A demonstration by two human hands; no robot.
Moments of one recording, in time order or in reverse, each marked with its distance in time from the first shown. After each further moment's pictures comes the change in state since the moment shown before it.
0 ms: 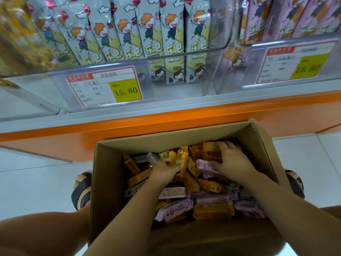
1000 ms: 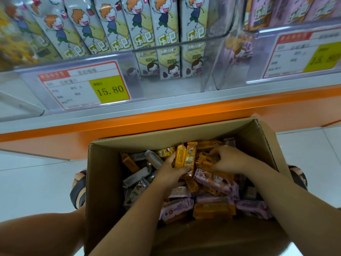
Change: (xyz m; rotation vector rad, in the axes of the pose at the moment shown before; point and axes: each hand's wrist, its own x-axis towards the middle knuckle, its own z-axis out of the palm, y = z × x) left_hand -0.001 -0.005 0.020 -0.287 -0.186 0.006; right_hand 0.017 -0.010 -0.011 0.117 -0.378 0.049
